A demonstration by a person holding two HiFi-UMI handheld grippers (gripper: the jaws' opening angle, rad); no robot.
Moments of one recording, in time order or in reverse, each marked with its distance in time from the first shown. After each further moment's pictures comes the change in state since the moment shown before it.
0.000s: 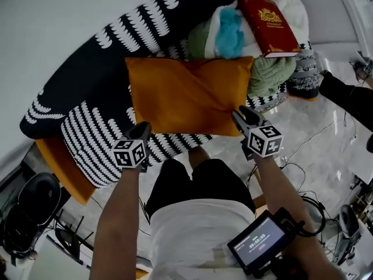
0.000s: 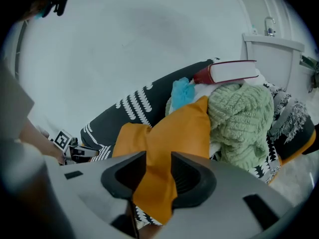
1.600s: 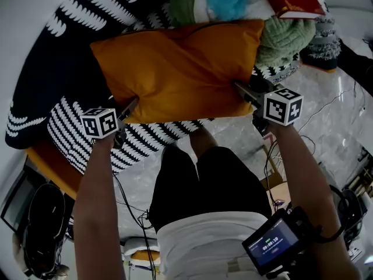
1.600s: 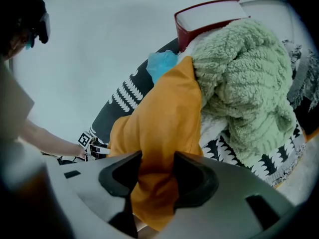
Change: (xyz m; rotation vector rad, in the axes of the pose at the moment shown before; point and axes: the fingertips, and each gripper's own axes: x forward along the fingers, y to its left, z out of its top) left arm 0.095 0.067 -0.006 0.005 0.188 -0.148; right arm 0.067 -0.049 -0.038 0.145 0.102 0.148
